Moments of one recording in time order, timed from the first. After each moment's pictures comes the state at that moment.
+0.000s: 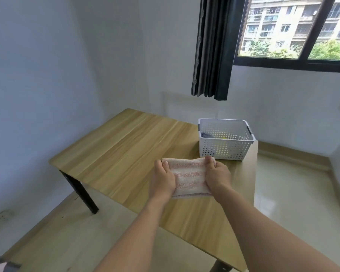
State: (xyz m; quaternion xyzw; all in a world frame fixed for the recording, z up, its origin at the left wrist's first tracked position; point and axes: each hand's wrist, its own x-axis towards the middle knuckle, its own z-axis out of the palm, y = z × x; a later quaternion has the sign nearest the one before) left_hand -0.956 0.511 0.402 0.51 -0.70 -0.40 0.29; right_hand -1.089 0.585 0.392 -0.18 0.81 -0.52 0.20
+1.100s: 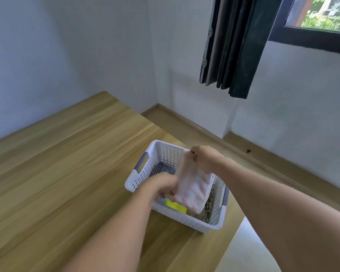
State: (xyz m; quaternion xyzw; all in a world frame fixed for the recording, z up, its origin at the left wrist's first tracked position) left_hand -1.465 0.335 0.334 0.57 -0.64 -0.49 -0.14; right_hand -1.625 0.337 0.337 -0.61 0.76 -0.01 0.22
